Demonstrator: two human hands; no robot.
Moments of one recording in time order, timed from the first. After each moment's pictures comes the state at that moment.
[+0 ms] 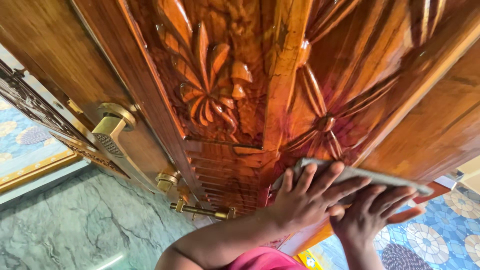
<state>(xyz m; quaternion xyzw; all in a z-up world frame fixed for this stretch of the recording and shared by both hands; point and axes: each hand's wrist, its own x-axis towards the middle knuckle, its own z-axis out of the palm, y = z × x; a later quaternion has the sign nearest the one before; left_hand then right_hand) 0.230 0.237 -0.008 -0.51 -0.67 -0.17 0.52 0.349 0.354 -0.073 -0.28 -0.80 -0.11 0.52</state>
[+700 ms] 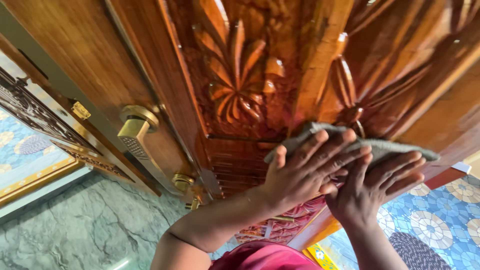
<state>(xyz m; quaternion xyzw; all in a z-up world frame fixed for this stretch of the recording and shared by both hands) 0.170 0.177 0.052 -0.52 -0.64 -0.13 0.55 0.301 0.295 -0.008 -0.26 -0.82 -0.08 0.50</state>
